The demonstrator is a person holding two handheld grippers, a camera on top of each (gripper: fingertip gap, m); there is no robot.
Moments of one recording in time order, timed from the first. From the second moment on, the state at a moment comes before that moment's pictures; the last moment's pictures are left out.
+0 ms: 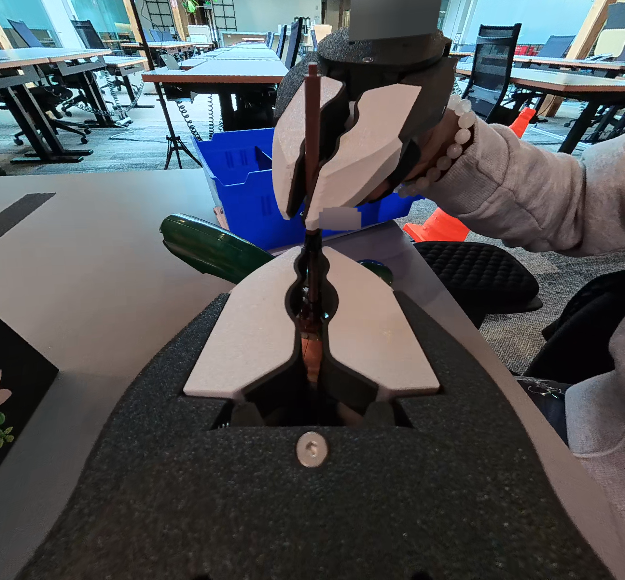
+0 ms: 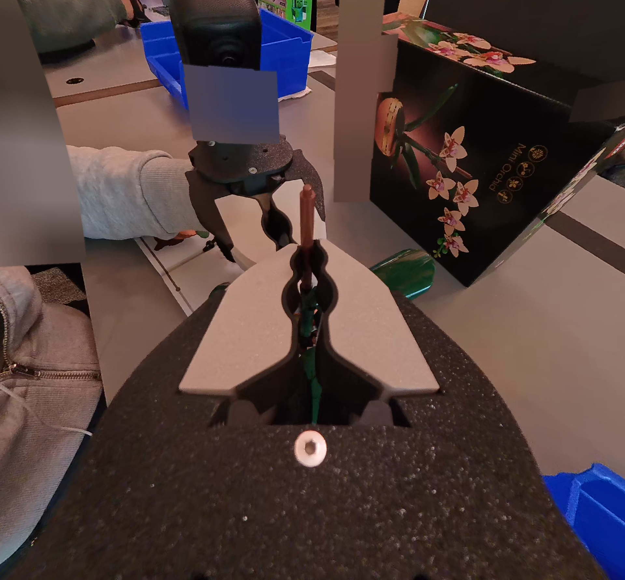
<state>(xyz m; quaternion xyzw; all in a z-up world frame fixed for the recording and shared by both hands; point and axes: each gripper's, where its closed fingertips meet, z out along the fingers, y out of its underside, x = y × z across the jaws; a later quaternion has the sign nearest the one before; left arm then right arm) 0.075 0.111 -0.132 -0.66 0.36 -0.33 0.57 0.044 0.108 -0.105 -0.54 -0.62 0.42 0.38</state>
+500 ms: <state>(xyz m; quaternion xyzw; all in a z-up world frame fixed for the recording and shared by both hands) 0.074 0.111 -0.132 -0.66 0.36 -0.34 0.57 0.043 0.107 -0.107 -0.55 -0.63 0.39 0.39</state>
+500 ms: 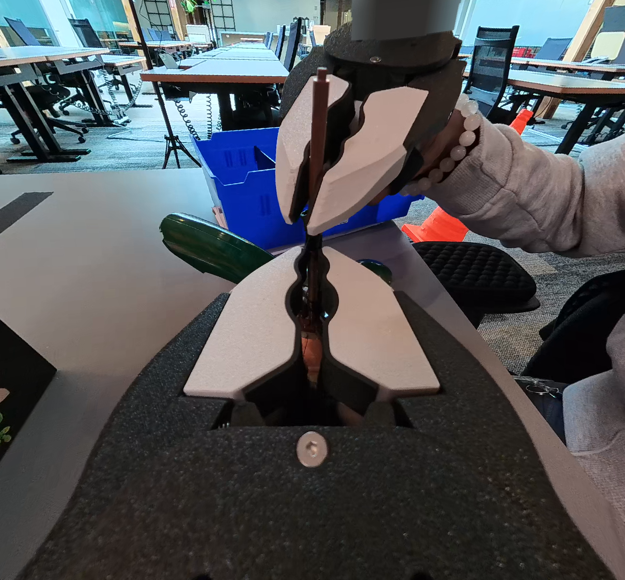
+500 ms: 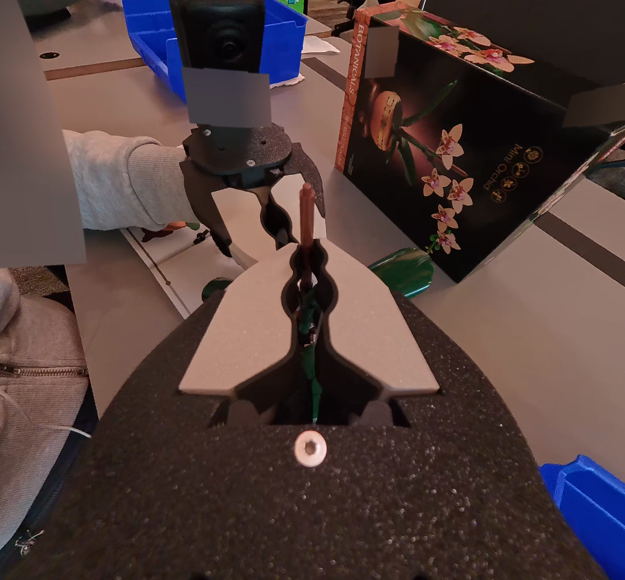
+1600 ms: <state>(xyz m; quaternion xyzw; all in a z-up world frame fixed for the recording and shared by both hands) 0.074 0.110 -0.132 -0.65 0.36 -0.34 0.57 0.050 0.103 -0.078 -0.49 -0.59 0.44 0.46</state>
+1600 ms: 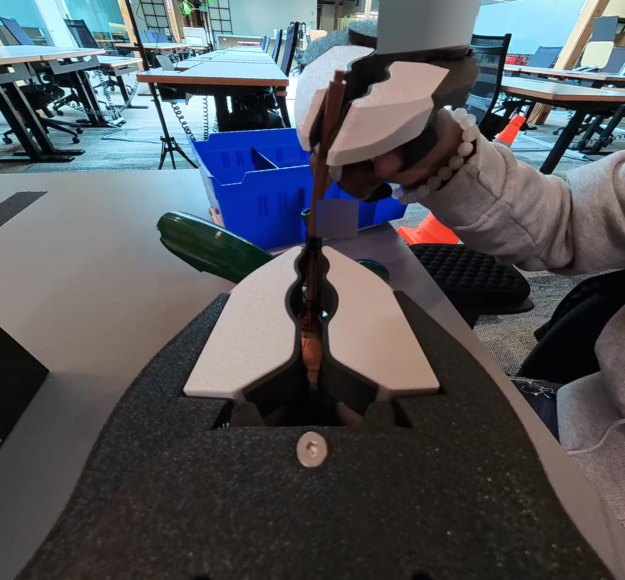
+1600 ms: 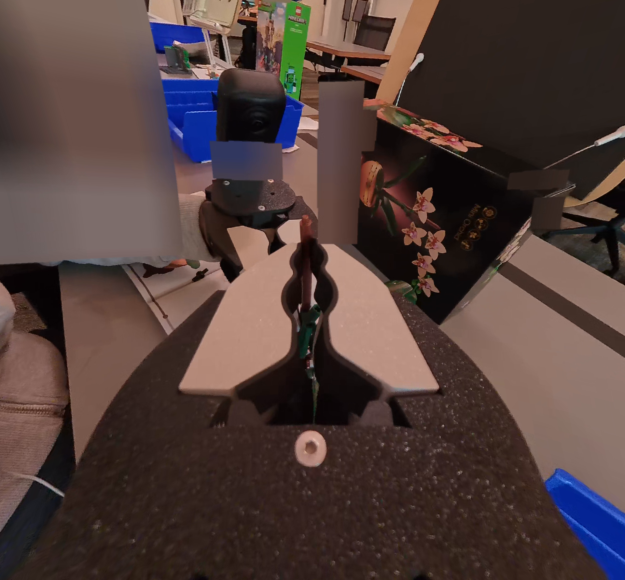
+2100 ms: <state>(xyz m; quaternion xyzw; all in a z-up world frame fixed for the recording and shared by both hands) 0.062 0.109 -0.120 -0.66 0.37 -0.32 0.57 0.084 0.118 -0.029 -0.43 -0.46 0.50 0.60</state>
